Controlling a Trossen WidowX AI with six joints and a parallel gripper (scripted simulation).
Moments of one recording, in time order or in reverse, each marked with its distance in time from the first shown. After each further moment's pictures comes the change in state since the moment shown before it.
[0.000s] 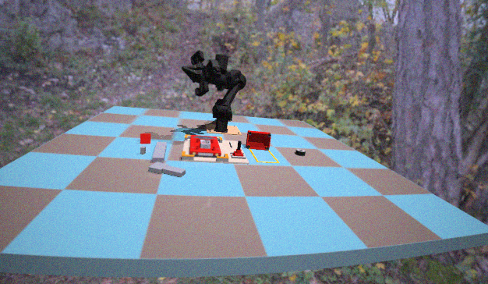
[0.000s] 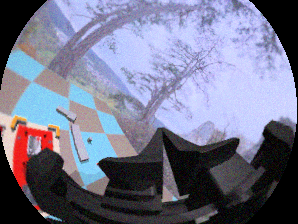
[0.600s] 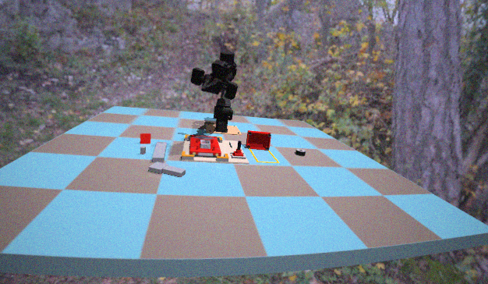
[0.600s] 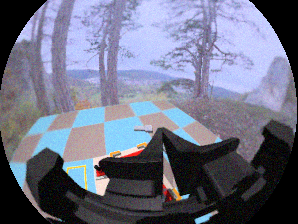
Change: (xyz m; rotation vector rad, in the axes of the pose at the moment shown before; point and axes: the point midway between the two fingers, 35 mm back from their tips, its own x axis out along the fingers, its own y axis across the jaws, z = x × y) arm -0.016 0.106 0.068 0.683 0.116 0.619
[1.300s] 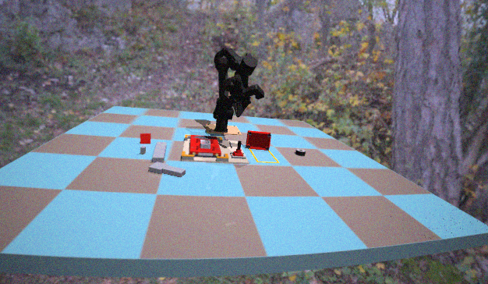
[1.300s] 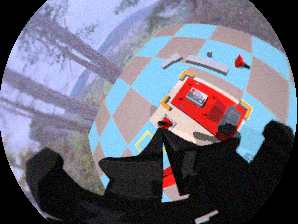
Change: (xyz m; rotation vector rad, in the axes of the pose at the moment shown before) arm -0.028 0.130 -0.045 0.707 0.648 0.229
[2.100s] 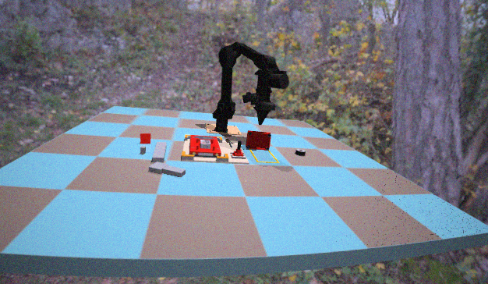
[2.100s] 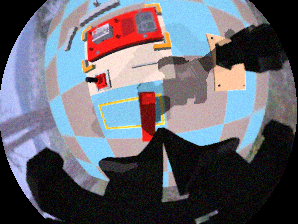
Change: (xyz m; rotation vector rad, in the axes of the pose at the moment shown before) arm -0.034 0.016 -0.135 0.744 0.354 -0.599
